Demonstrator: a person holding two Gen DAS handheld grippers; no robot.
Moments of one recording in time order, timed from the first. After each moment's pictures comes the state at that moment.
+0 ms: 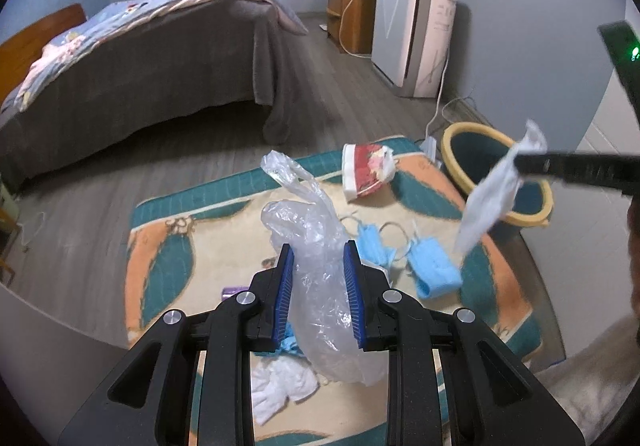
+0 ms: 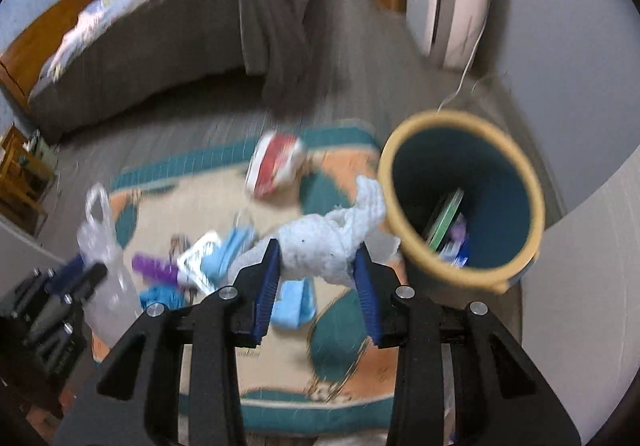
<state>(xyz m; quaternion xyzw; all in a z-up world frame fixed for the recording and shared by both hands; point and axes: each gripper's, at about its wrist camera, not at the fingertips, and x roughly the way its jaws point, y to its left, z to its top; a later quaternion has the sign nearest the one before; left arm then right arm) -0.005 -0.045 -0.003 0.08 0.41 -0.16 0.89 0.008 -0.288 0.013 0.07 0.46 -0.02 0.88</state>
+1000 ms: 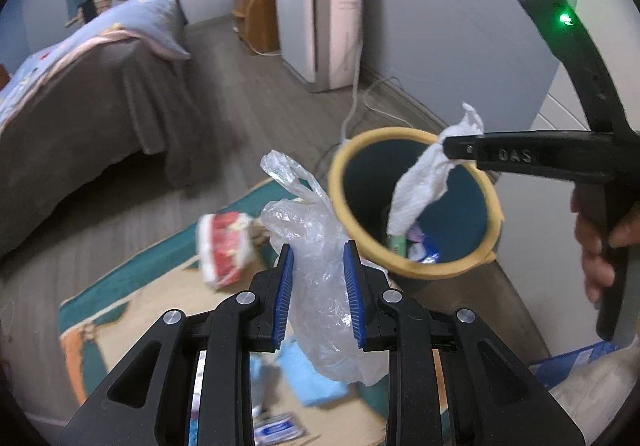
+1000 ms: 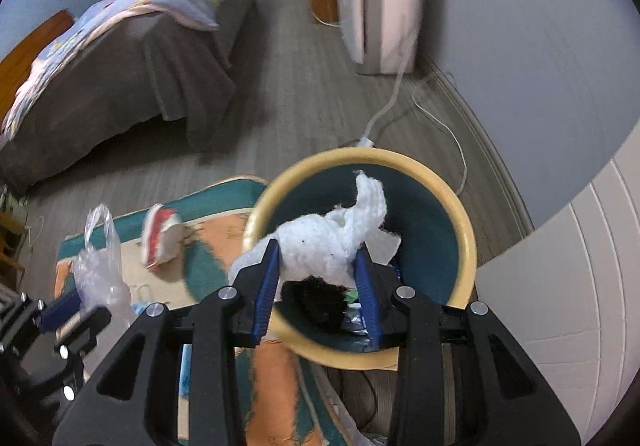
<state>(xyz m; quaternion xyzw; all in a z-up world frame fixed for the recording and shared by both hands) 0.053 -0.226 -0.004 0.15 0.41 -0.28 0.85 0.054 -0.436 -0.021 0.14 0.47 -0.10 0.87</state>
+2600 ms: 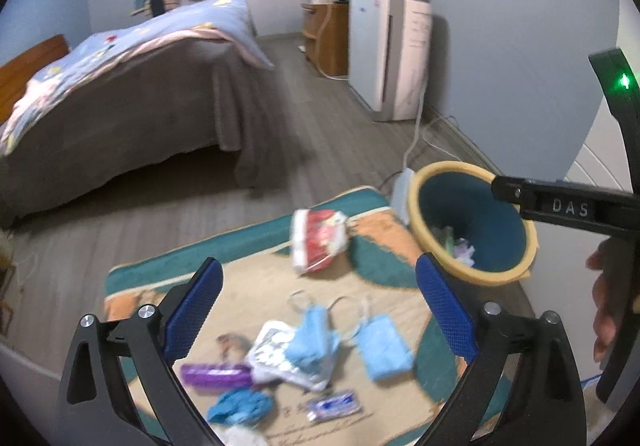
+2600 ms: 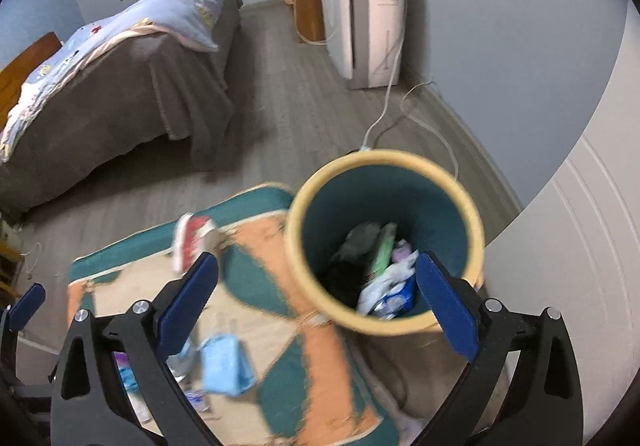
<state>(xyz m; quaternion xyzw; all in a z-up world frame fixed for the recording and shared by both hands) 0.037 -0.122 0.033 0.10 0.38 -0.17 0.90 0.022 -0.341 0.013 0.14 0.44 -0.12 0.88</state>
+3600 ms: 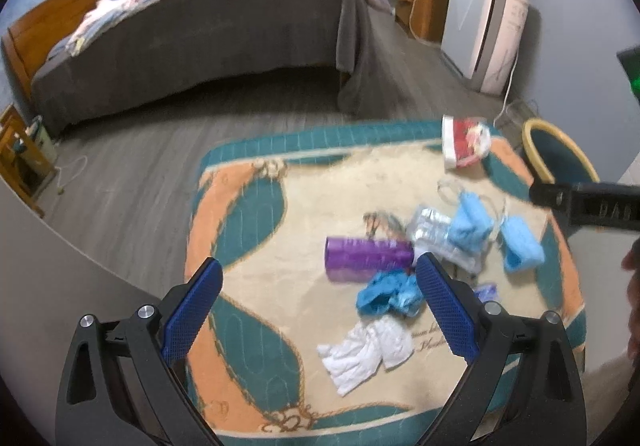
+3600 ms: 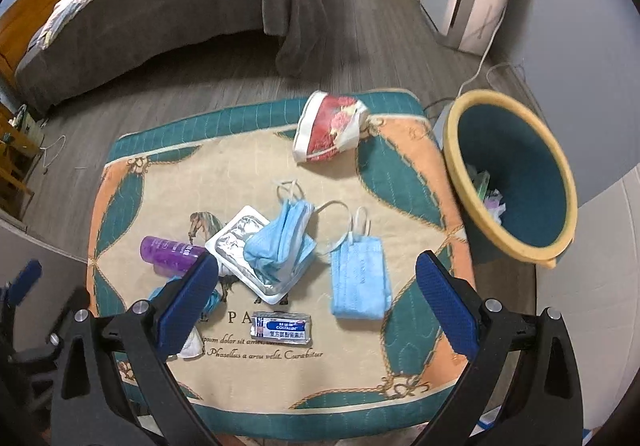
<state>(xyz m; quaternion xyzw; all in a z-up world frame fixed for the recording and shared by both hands) -0.001 0.046 -0.036 0.05 0.46 -0.05 0.89 0.027 -0.186 -0.044 0.06 0.54 -0.03 0.84</state>
